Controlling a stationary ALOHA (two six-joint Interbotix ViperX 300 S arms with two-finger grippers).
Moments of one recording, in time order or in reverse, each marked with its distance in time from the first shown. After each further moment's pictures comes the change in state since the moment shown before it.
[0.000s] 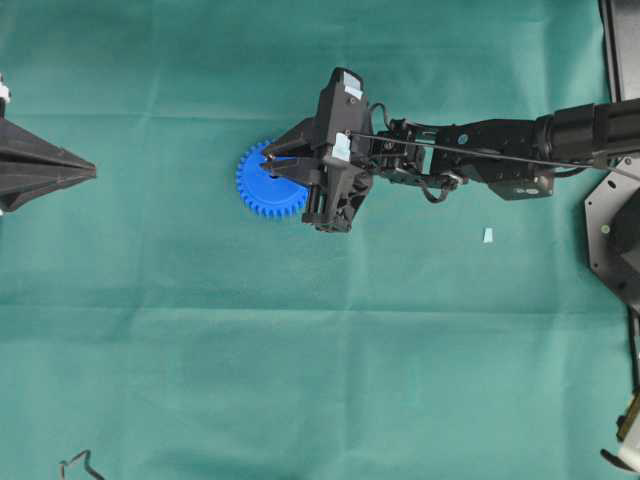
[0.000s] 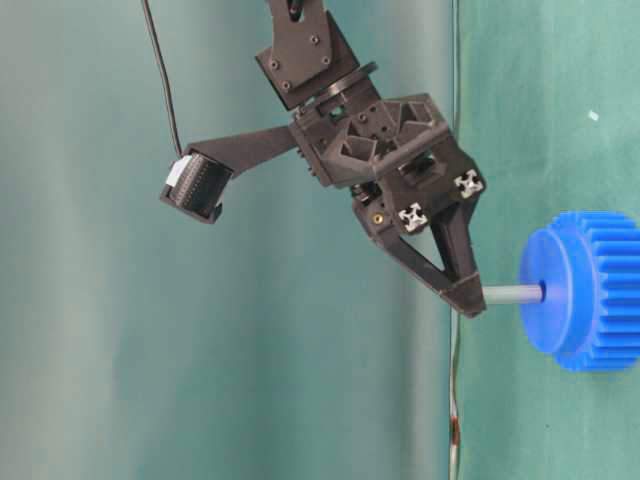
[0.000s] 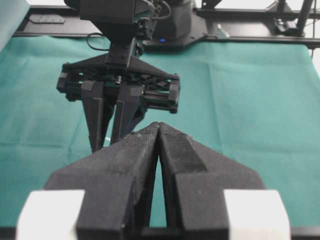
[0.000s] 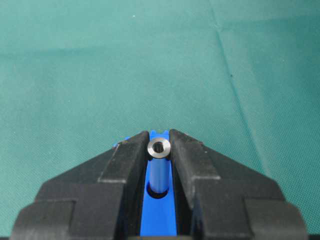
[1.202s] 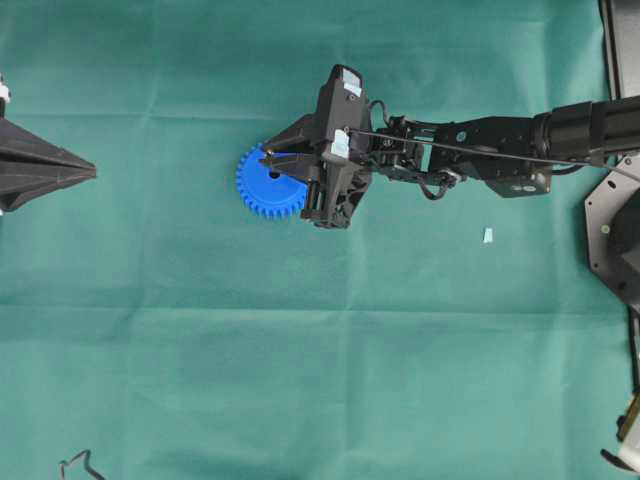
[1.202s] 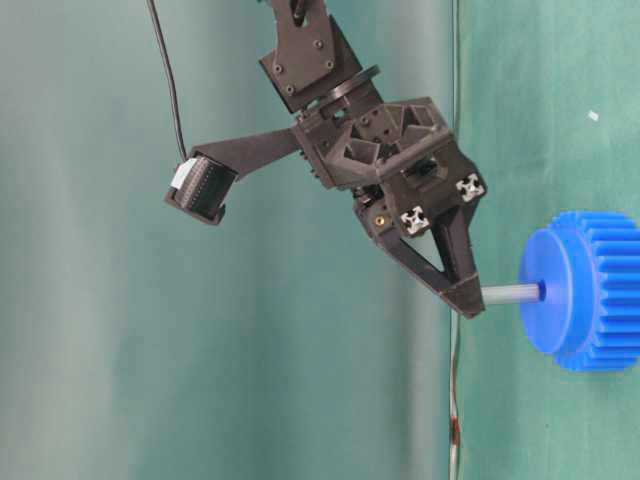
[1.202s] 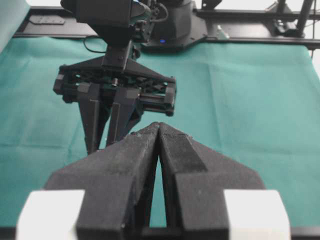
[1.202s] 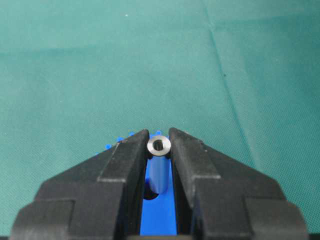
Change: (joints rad) left arm 0.000 0.002 0.000 0.000 -0.003 0.000; right arm -0.012 0.011 -0.003 -0.006 -0.002 -0.002
